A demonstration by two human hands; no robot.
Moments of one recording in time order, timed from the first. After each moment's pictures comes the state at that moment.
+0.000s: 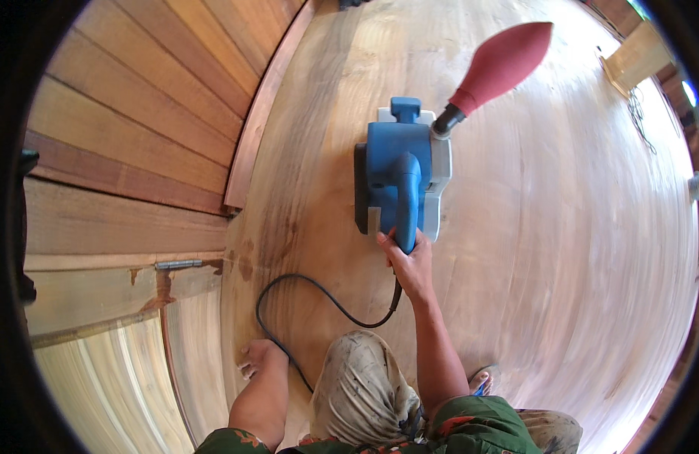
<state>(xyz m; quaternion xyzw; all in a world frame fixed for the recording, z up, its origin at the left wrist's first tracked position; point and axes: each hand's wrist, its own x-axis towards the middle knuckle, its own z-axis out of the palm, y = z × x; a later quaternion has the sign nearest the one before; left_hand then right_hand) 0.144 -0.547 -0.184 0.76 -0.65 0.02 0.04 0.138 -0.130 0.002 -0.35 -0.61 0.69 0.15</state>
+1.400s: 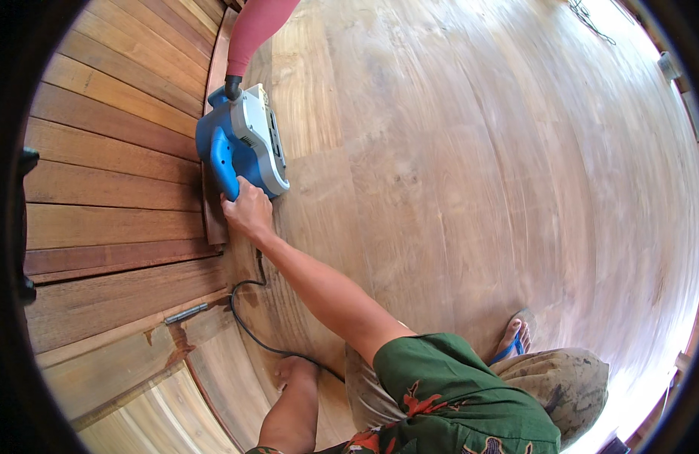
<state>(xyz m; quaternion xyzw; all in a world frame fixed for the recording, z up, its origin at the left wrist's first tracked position) 0.178 -0.438 -0.101 0.69 -0.71 0.06 -0.08 -0.049 -0.196 -0.006 -0.33 -0.67 0.63 0.18</state>
